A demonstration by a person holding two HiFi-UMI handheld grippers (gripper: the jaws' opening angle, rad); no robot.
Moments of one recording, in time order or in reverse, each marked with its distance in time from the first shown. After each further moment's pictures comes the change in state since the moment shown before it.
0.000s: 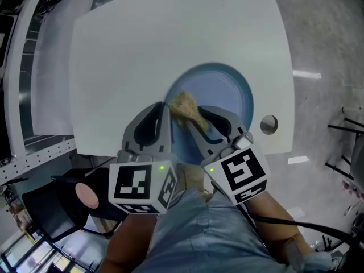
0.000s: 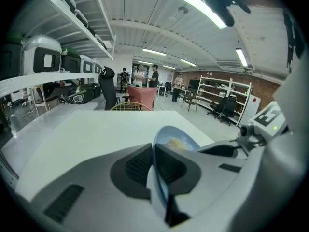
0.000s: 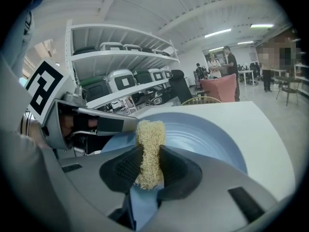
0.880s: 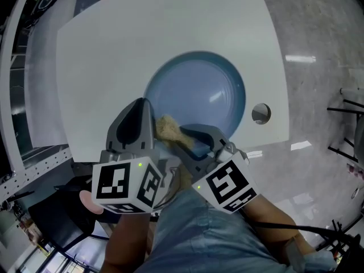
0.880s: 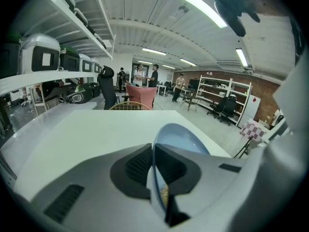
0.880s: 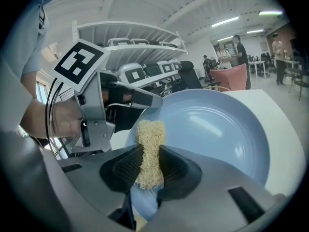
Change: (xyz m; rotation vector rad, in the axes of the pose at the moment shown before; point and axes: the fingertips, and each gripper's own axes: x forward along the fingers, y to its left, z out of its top) left arm 0.008 0.002 -0.001 -0.013 0.009 -0.002; right arm -0.010 0.039 -0.044 -0.006 0.082 0.134
